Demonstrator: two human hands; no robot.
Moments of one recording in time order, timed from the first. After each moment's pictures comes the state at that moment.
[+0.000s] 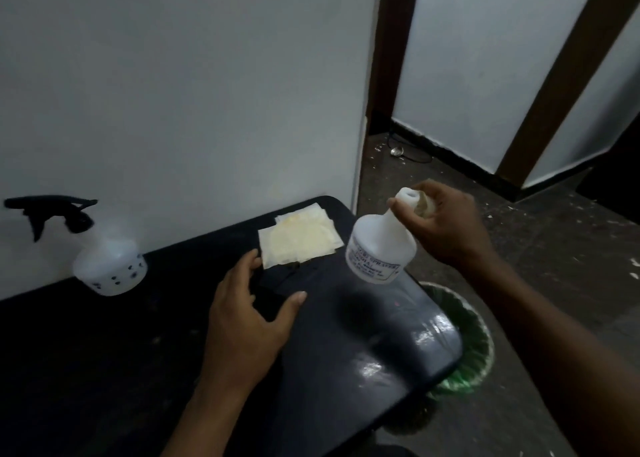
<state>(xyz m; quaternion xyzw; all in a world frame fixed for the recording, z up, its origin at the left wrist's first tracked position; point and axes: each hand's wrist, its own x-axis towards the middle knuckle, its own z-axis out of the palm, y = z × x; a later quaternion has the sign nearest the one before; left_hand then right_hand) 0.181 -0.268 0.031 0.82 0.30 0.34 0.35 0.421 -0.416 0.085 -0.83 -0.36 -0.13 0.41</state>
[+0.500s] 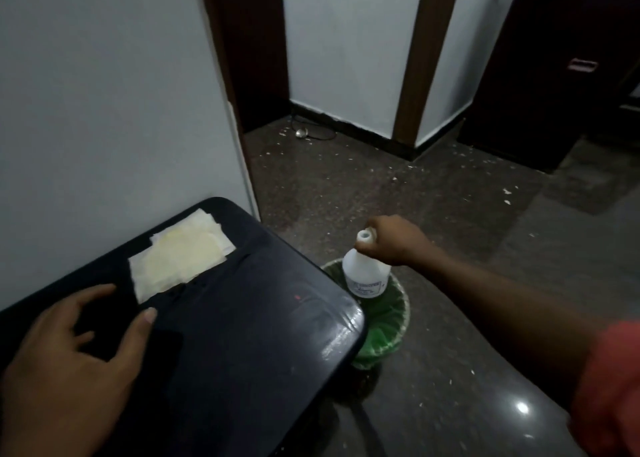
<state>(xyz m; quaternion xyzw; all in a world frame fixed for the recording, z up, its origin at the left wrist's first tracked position) 0.201 -0.238 0.003 0.84 0.36 0.30 0.29 0.520 -0.523 -0.022 -0.96 -0.22 0.07 0.16</state>
